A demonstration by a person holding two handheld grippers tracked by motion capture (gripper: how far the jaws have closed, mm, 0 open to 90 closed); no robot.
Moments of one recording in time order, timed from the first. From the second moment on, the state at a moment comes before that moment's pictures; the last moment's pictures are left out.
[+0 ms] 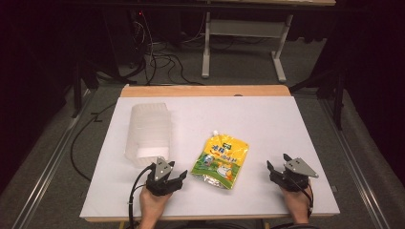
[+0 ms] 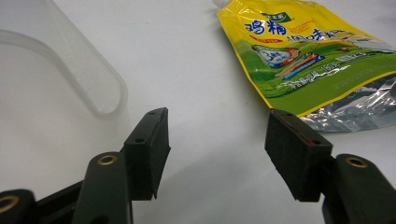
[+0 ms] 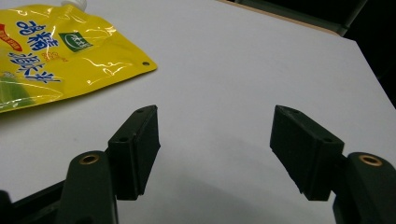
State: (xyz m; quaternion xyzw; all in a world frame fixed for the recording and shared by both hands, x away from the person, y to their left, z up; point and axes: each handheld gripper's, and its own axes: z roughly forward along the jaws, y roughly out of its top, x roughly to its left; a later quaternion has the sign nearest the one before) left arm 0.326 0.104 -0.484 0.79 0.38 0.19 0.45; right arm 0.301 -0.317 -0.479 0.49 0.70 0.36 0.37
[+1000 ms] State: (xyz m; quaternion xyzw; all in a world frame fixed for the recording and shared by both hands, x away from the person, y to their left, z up) left arm 0.329 0.093 -0.473 0.81 0.35 0.19 0.43; right arm 0.302 -0.315 -0.479 0.48 0.71 0.36 0.37
